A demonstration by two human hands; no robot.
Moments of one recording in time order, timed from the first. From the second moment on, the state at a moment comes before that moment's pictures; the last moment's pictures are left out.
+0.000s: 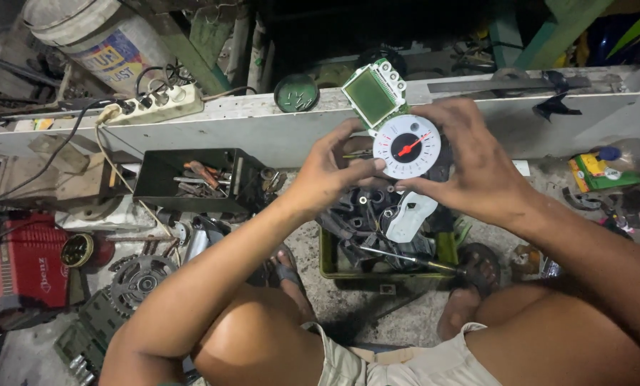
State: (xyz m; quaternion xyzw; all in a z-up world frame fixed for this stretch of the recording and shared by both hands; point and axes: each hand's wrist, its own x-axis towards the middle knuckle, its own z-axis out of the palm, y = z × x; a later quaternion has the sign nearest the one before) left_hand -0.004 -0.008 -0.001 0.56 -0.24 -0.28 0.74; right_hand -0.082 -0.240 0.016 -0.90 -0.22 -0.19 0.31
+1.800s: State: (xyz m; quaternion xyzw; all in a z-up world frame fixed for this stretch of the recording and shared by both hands) left_hand -0.003 -0.005 -0.018 0.55 -0.38 -0.21 0.71; right_hand -0.085 -0.243 0.011 -0.86 -0.19 -0.08 0.46
